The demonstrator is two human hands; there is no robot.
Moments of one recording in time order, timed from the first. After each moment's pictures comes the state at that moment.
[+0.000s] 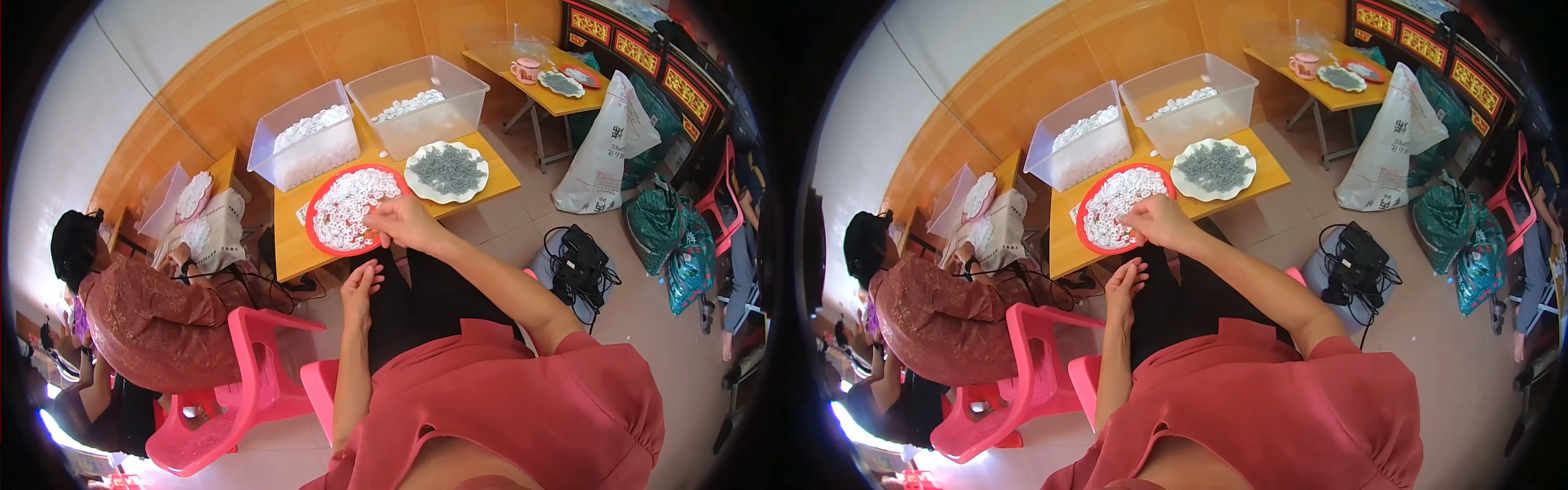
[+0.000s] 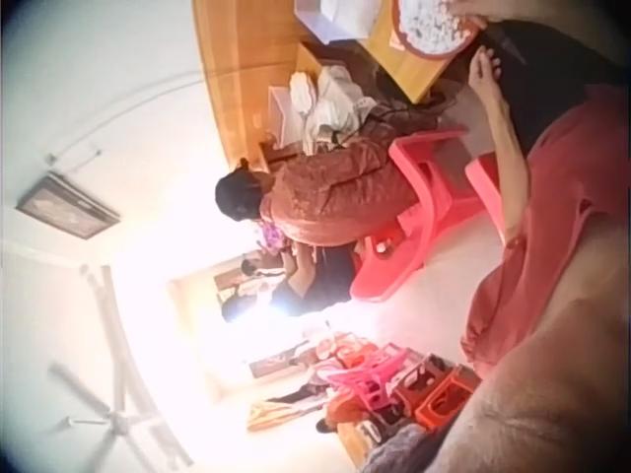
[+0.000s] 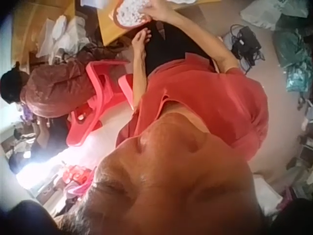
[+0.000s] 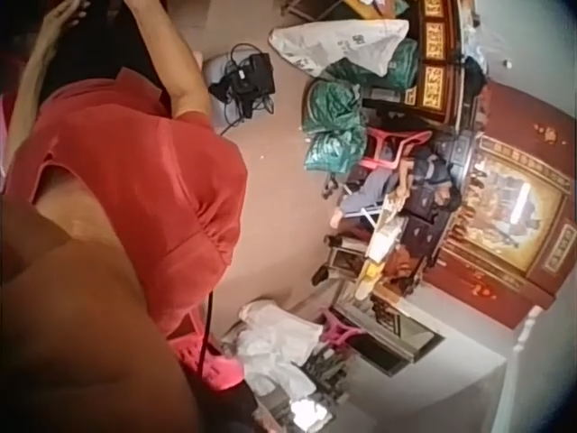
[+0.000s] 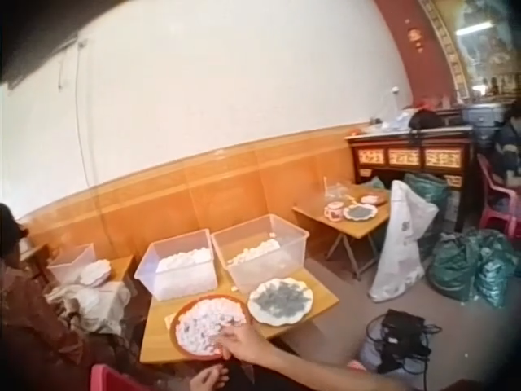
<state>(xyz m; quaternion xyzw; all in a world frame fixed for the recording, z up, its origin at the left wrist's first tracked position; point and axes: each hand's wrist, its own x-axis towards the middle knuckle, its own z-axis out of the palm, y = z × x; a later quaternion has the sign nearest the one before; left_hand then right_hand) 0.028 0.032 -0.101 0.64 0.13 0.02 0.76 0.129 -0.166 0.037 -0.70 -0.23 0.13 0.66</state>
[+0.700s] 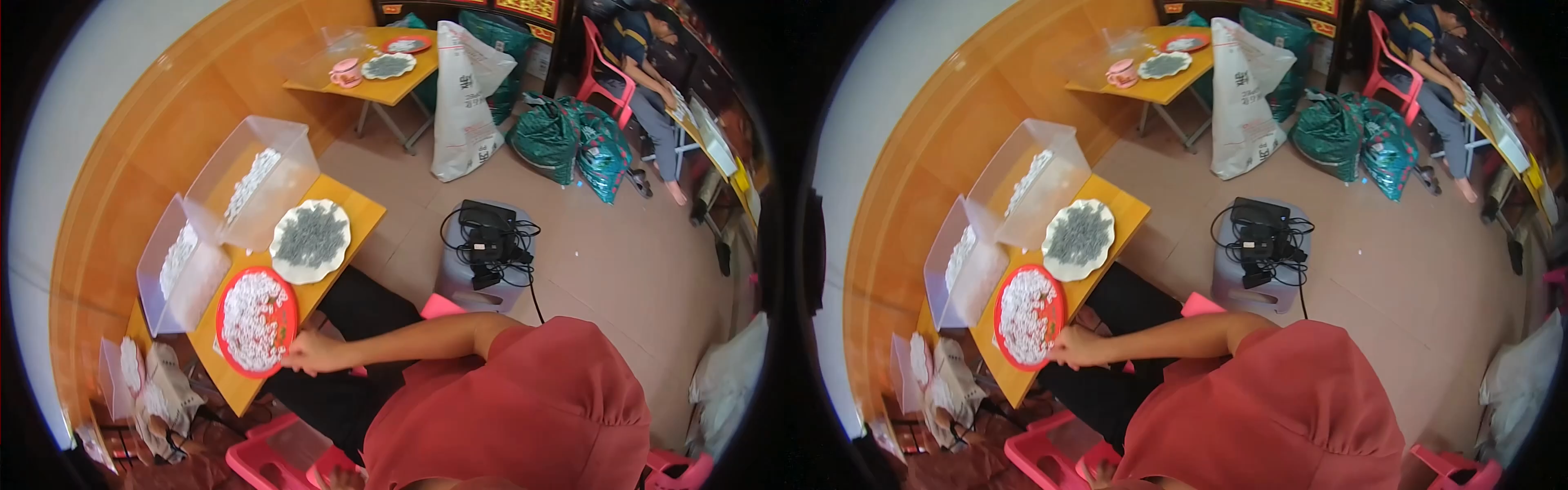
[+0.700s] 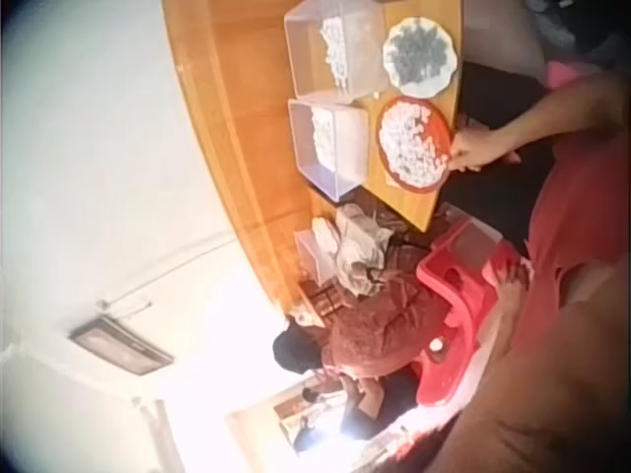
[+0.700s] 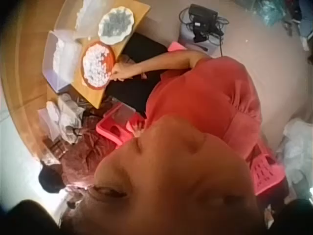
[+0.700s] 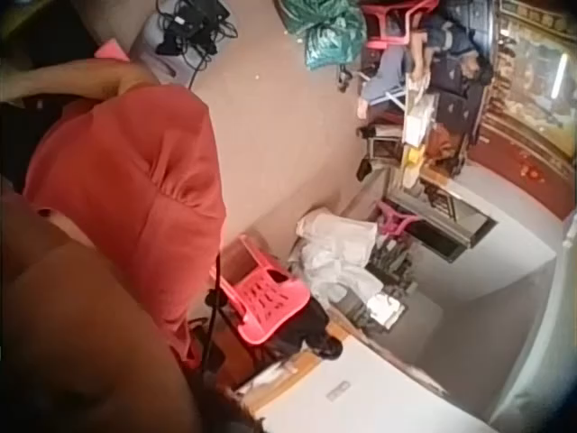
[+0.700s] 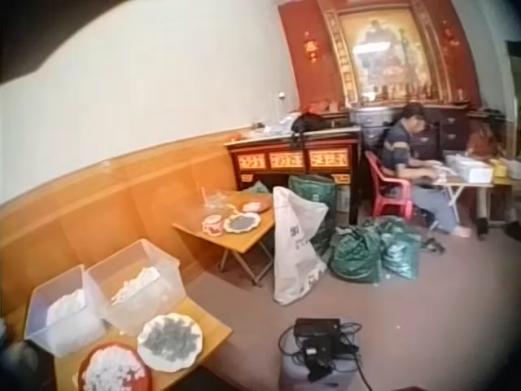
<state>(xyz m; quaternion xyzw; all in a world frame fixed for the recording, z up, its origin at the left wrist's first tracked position) -0.075 0.066 -0.087 0.95 -0.32 -0.02 0.05 0.148 -0.195 -0.060 -0.67 -0.17 0.14 0.71</state>
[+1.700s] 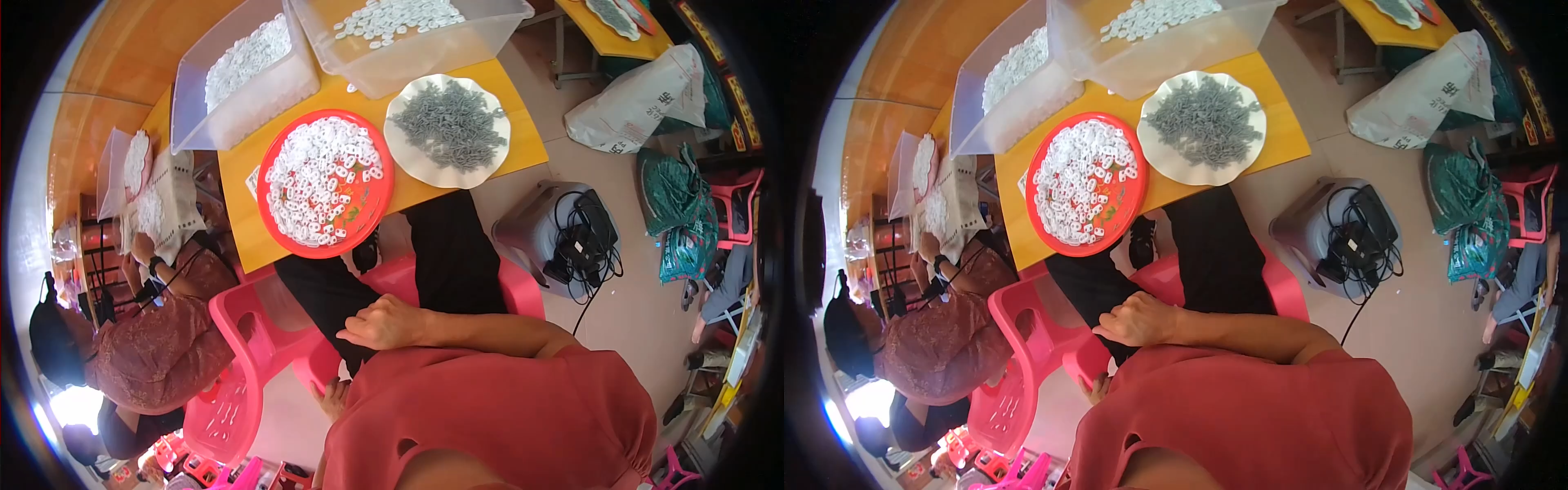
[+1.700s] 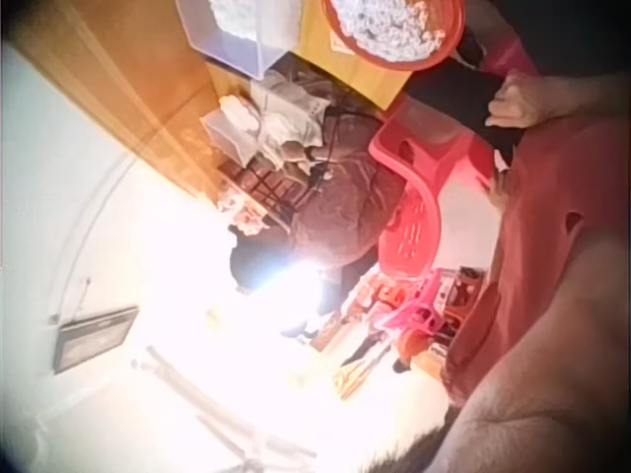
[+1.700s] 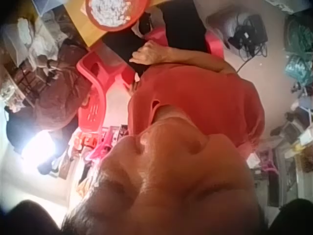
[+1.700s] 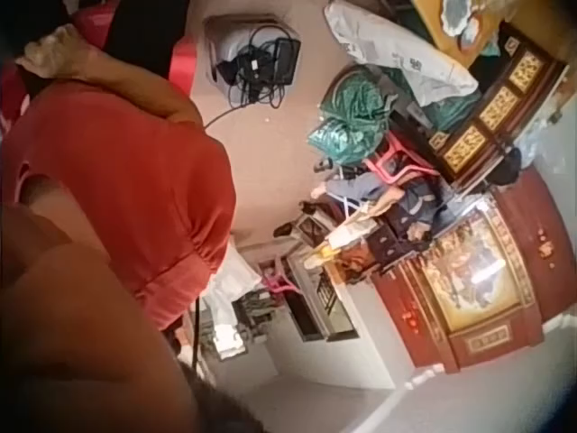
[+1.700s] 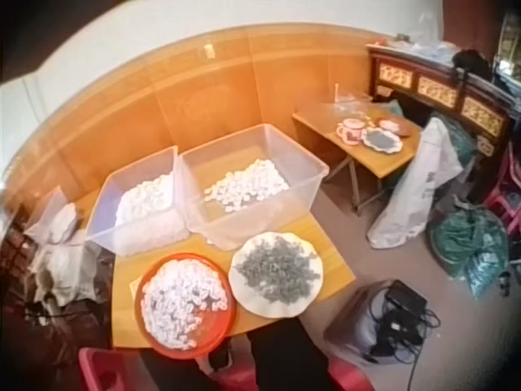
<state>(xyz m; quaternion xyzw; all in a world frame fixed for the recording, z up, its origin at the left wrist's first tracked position) -0.174 0.085 -0.133 1.00 -0.03 -0.03 -0.03 0.169 -0.159 -0.063 -0.71 -0.46 -0.02 0.53</state>
